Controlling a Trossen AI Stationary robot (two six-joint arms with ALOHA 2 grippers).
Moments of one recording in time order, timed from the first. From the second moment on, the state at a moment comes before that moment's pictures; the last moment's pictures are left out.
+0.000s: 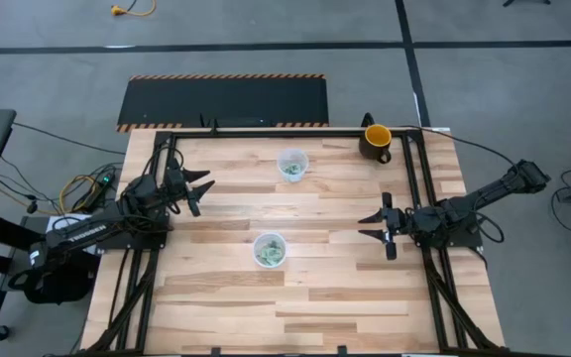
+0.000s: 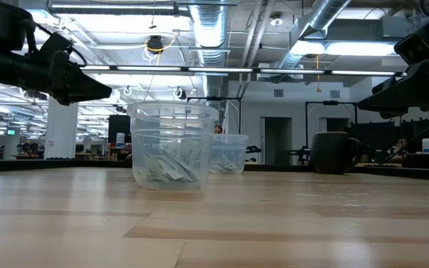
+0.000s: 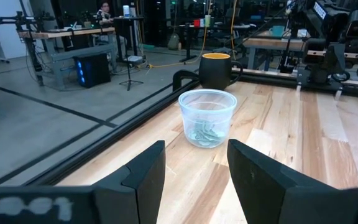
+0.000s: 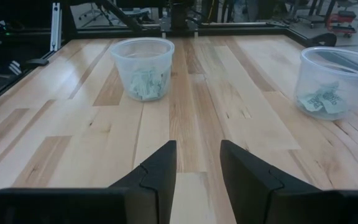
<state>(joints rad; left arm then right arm) 0.49 0.10 0.01 0.03 -0.01 0.01 0.40 0.39 0.01 0.06 0.39 0.11</state>
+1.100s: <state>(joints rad) 0.49 0.11 0.01 0.03 -0.01 0.03 0.40 0.39 0.01 0.06 0.39 0.11</state>
